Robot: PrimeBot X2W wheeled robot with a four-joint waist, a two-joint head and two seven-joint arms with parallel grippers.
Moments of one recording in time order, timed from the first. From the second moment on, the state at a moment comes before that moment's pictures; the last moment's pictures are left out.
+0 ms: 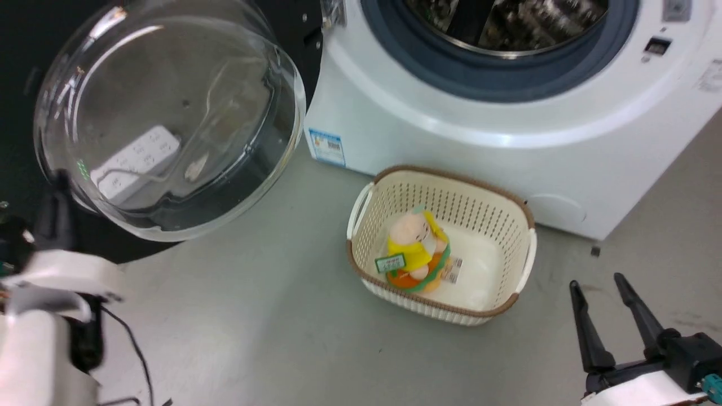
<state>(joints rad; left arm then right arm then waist) -0.41 0.37 0.09 0.40 -0.32 0.01 -0.26 0.03 -0.12 -0.02 0.06 0.12 0.13 -0.26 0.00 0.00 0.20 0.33</state>
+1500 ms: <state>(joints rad) 0.08 0.05 -0.09 0.14 -0.12 -0.03 -0.26 0.13 -0.05 -0.09 0.07 0.10 0.13 -0.26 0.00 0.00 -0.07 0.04</state>
